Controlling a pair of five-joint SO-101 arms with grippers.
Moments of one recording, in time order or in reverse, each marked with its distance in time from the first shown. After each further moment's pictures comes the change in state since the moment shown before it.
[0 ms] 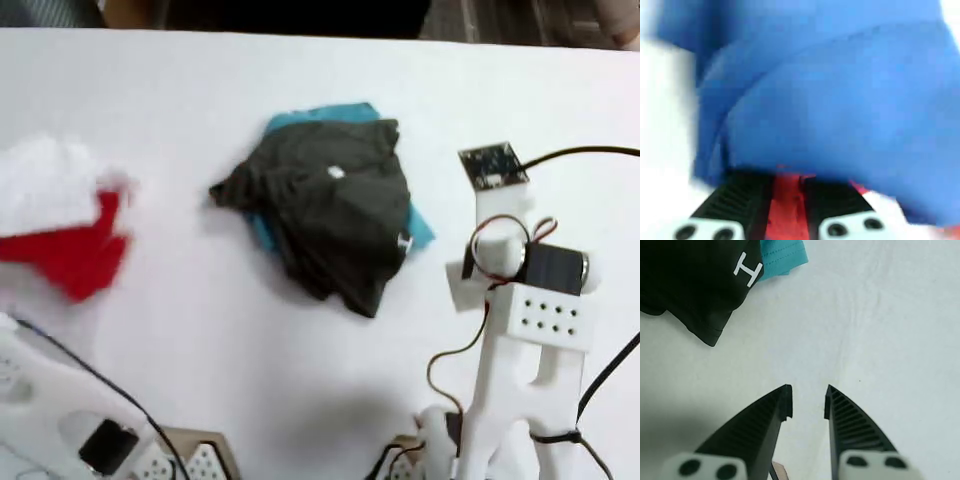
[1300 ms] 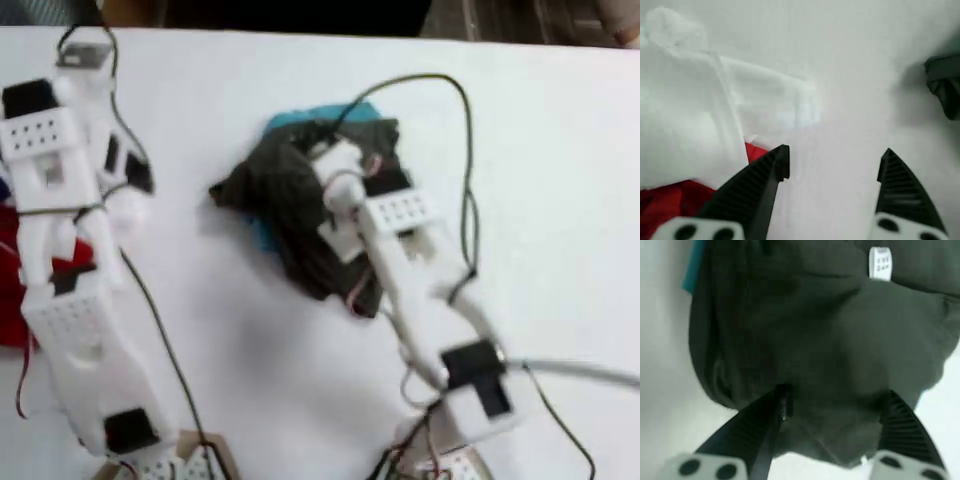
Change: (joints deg) left arm 39.2 -0.4 -4.2 23.4 4.8; right arm -29.6 43.5 -15.8 -24.1 0.0
